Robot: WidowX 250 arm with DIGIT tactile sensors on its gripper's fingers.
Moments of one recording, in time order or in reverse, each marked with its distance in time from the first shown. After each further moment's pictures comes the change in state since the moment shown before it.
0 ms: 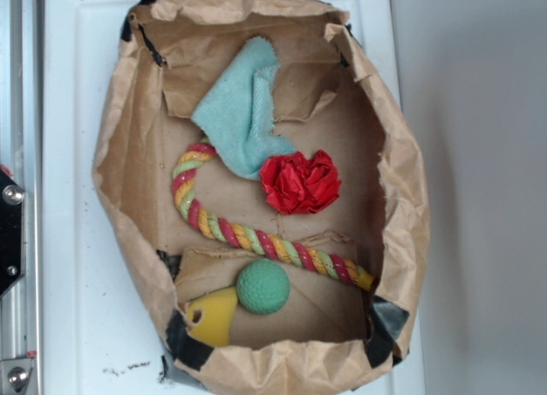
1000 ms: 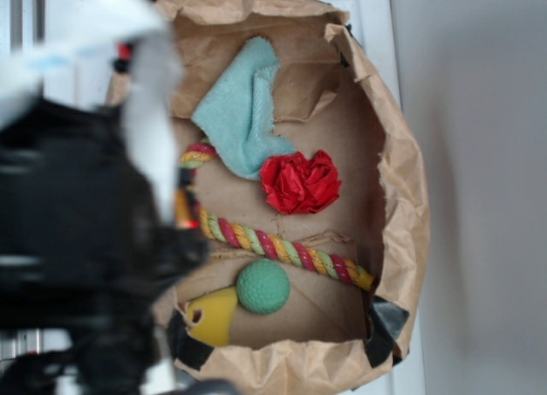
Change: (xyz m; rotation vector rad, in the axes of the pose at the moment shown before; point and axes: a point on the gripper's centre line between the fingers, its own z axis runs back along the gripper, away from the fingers) arm 0.102 -0.025 -0.052 -0.108 -0.086 0.154
